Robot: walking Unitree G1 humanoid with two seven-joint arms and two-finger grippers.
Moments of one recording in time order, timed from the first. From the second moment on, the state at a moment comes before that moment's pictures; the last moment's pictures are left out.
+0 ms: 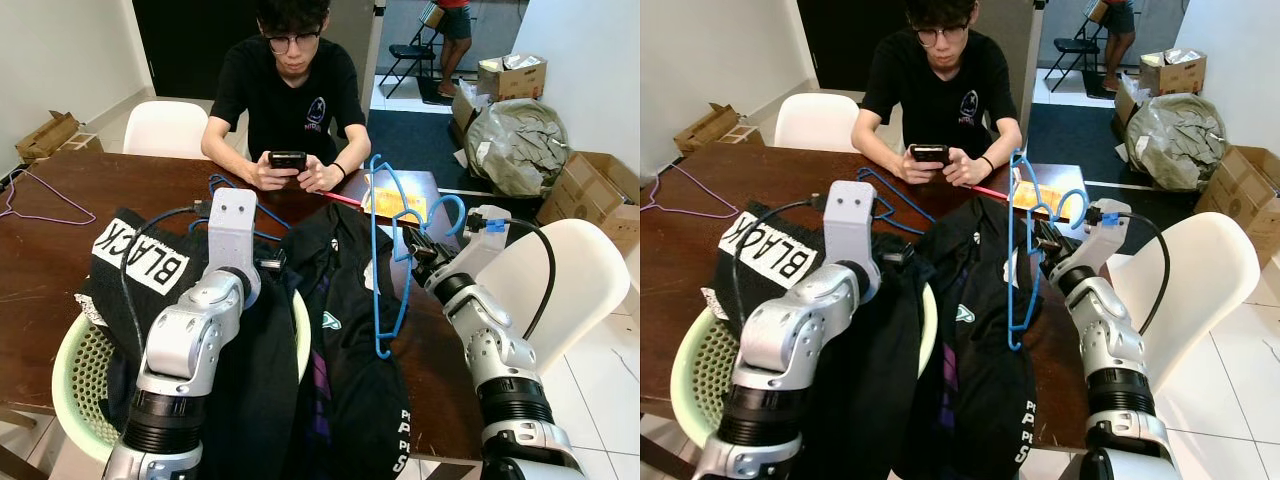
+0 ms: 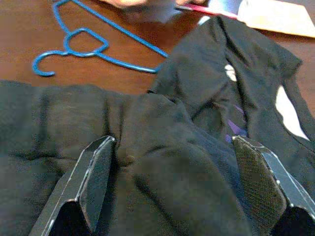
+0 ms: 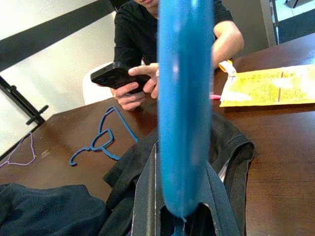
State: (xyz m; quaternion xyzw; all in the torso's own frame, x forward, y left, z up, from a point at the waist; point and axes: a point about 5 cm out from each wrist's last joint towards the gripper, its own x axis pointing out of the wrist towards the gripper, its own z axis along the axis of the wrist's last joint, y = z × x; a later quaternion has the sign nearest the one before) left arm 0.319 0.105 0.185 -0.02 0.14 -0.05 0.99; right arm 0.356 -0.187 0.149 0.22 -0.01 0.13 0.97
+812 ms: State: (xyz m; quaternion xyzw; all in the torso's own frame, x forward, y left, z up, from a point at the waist) left arm 0.317 0.107 0.173 -0.02 0.16 -0.06 0.99; right arm 0.356 -0.187 0.148 0.22 -0.01 0.12 0.97
